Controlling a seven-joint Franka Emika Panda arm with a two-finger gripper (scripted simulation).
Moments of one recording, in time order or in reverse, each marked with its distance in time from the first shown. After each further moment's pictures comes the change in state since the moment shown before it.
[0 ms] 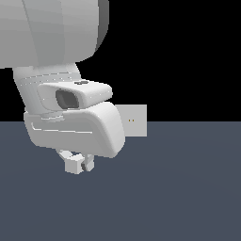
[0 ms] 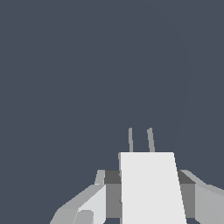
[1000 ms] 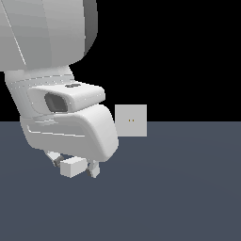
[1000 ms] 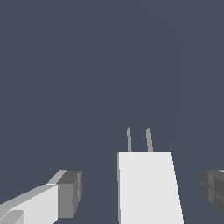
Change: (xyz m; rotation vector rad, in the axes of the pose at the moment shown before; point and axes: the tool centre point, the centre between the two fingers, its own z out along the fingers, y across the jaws) arm -0.007 -0.007 0.002 -0.012 -0.001 0.030
